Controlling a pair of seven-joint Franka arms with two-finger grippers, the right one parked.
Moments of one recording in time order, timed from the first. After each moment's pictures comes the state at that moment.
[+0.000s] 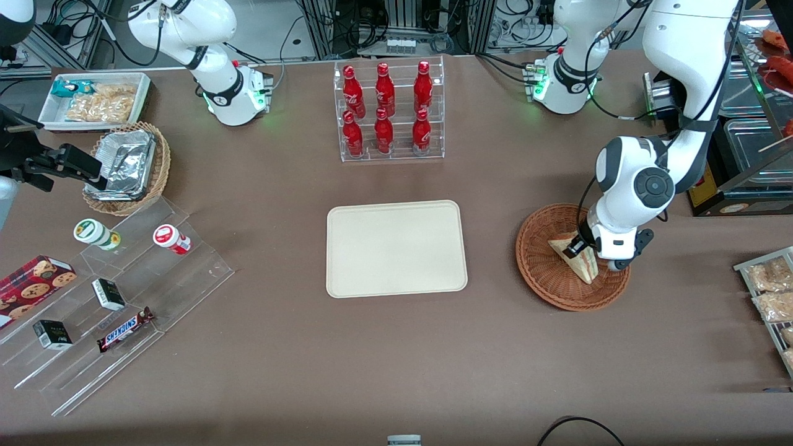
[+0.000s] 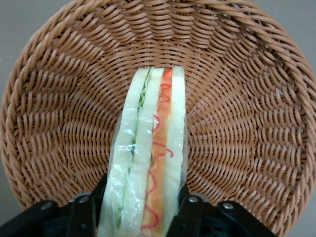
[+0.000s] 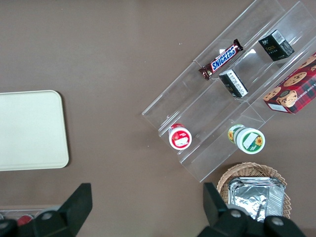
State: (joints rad) arm -0.05 0.26 -0.09 -2.25 0.01 2.48 -0.88
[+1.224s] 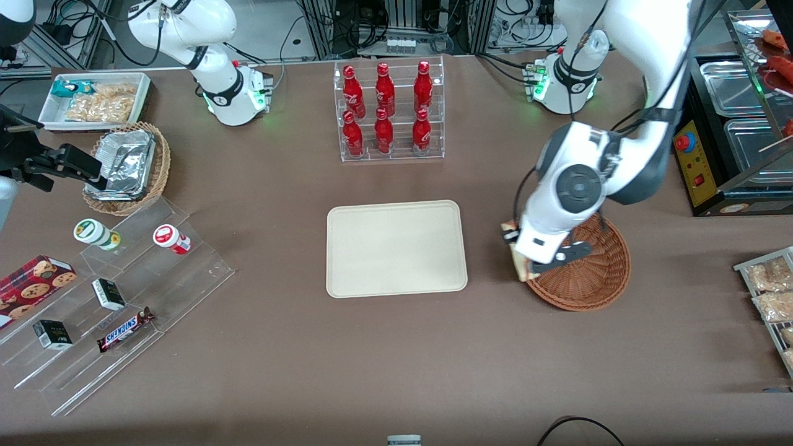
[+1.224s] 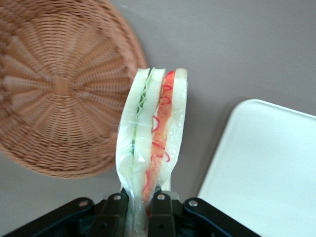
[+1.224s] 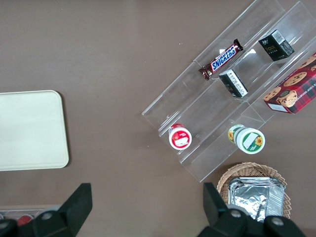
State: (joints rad) arm -0.34 0.35 -0.12 -1.78 0.01 1.98 -0.78
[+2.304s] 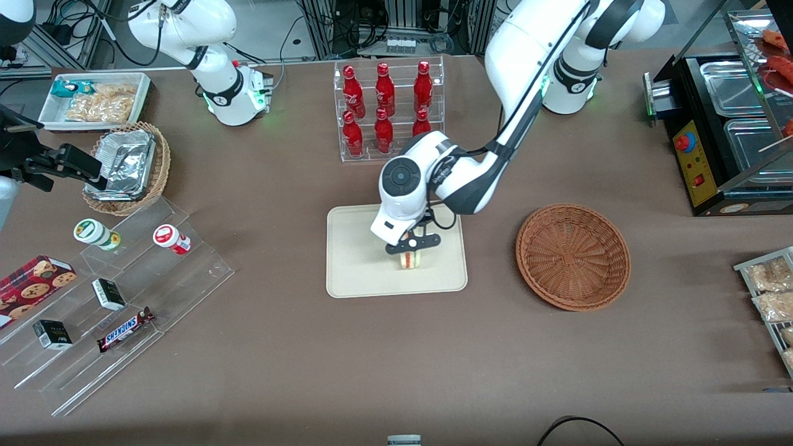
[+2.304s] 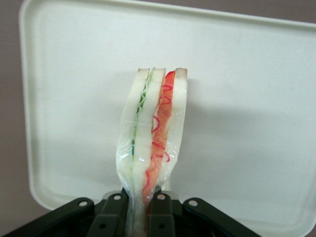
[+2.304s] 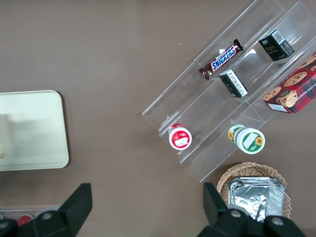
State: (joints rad) arm -0.71 0.72 -0.12 -1.46 0.01 2.10 -0.98
